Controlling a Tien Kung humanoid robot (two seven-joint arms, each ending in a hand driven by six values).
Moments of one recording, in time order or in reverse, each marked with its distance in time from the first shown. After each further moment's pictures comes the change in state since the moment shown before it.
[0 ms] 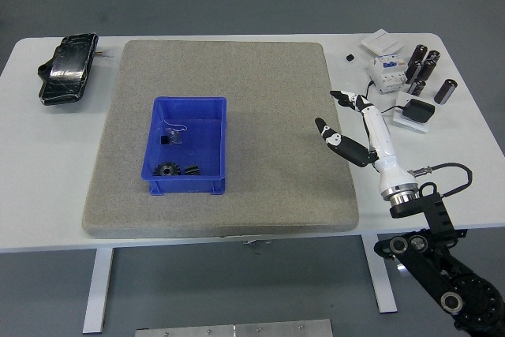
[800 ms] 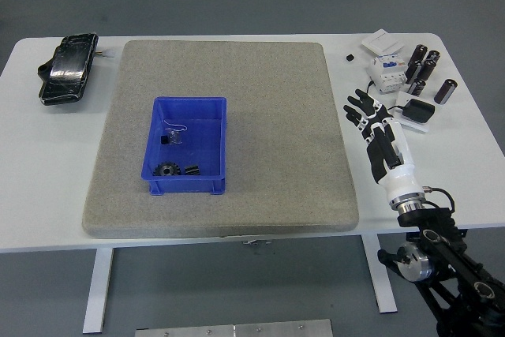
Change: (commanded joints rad) left arm 0.009 -0.006 0.010 0.000 0.004 -0.003 0.006; right arm -0.032 0.021 0.059 -0.072 0.686 0.296 0.190
